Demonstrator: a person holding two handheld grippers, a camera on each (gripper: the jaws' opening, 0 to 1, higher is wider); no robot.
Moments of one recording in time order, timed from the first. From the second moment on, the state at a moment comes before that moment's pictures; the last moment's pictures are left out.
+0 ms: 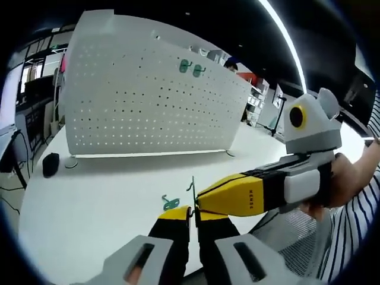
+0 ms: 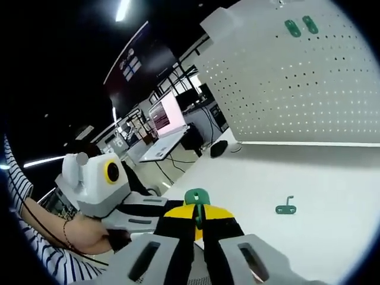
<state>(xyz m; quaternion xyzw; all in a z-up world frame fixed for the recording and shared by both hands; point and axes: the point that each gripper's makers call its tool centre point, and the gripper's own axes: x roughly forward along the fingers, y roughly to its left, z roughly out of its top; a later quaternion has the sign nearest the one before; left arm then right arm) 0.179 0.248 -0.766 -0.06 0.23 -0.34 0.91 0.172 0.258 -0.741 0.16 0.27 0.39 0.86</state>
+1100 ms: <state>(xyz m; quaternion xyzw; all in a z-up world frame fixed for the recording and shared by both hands) 0.189 0.251 -0.751 -0.07 0.19 -0.33 0.92 0.223 0.223 -0.703 0.09 0.16 0.32 0.93</state>
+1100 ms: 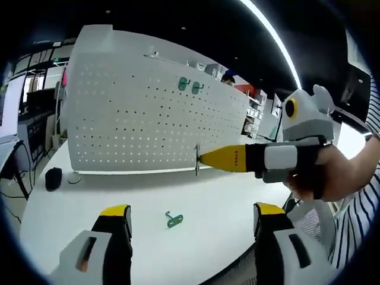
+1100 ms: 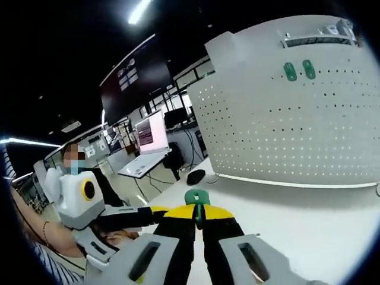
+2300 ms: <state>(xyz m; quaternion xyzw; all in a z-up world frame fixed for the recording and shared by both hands) 0.190 0.249 -0.751 -0.10 0.20 -0.33 0.92 0.336 0.102 -0.640 0.06 0.05 0.11 0.99</state>
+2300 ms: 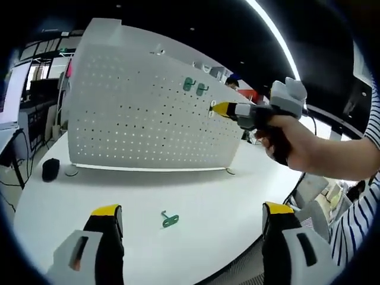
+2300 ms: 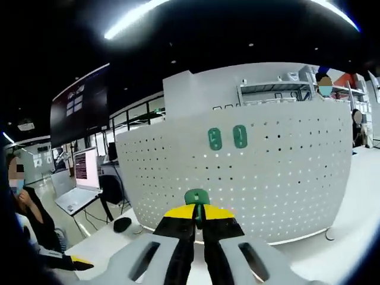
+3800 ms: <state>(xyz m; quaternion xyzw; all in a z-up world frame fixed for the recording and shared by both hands) 0.192 0.248 -0.764 -0.10 0.23 -0.32 0.91 0.432 0.011 -0.580 0.07 -0.04 0.01 1.00</state>
